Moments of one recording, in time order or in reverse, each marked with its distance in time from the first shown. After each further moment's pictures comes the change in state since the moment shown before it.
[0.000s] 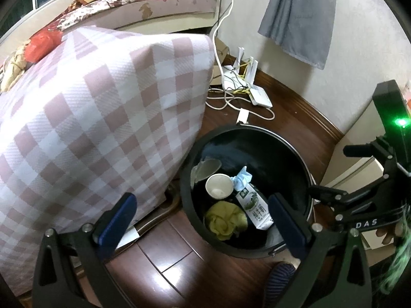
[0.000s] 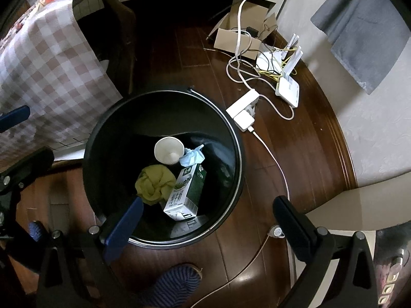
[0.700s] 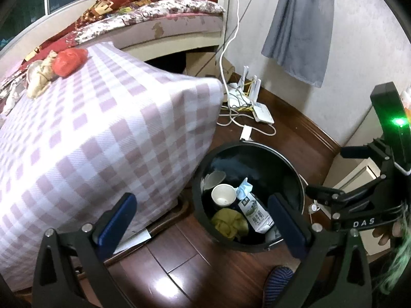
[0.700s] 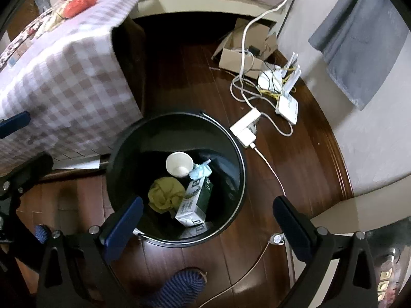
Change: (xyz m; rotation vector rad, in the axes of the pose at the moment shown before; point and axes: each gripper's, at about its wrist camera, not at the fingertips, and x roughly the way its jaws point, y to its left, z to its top) left arm -0.054 0.008 -0.002 -0.024 -0.088 0.026; right arm -0.050 0.015 0.002 -0.023 -0.098 0.011
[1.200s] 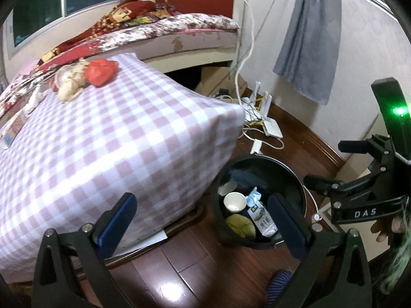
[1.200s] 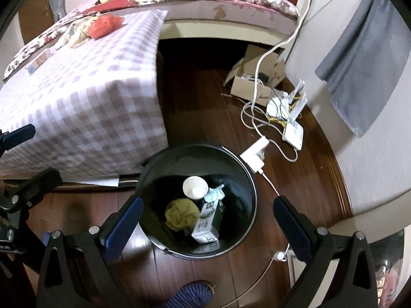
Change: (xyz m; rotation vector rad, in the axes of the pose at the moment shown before) left arm -0.042 0.030 0.000 -0.052 -0.066 0.049; right arm -0.042 0.031 0.024 -0.041 -0.119 0.027
